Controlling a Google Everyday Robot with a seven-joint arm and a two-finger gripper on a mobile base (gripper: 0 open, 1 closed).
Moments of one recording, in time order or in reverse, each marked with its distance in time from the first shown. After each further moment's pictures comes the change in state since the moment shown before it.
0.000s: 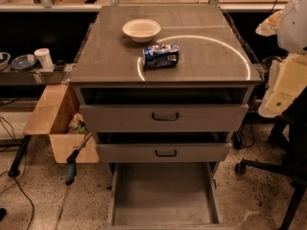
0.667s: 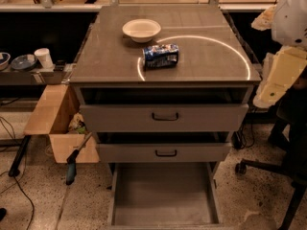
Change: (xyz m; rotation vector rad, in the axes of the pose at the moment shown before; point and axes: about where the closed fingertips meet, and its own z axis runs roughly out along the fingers) arm -0.005 -0.019 0.006 0.015 -0.013 -0.009
